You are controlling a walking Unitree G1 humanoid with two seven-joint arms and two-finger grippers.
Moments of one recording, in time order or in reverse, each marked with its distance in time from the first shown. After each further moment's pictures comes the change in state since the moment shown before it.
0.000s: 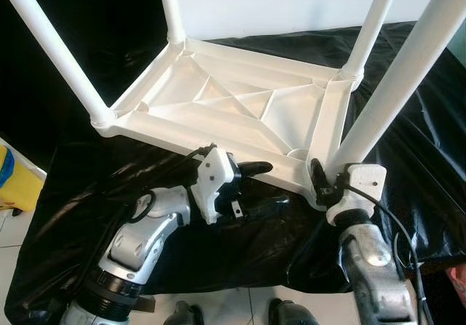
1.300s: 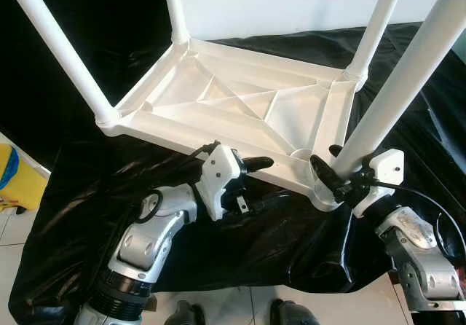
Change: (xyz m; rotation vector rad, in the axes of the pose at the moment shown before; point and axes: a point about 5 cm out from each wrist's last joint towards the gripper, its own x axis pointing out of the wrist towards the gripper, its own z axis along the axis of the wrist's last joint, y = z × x) left arm 0.006 0.000 0.000 0.010 0.012 0.050; right arm 0.019 -0.040 0.016 -0.094 -0.033 0.527
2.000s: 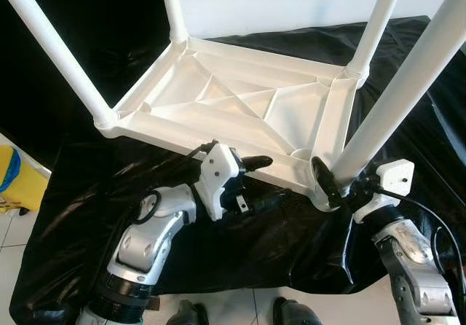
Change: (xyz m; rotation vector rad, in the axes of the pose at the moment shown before) left arm -0.001 0.001 0.004 -0.015 0.002 0.014; right arm -0.007 0.001 0.004 -0.021 -0.041 -0.010
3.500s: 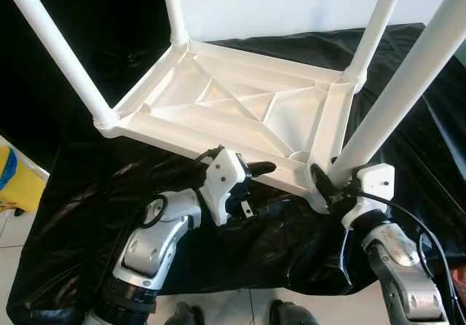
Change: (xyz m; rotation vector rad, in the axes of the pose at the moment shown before) left arm 0.006 -0.008 -0.006 -0.015 0.017 -0.008; right arm 0.000 0.023 -0.016 0.020 0.140 -0.223
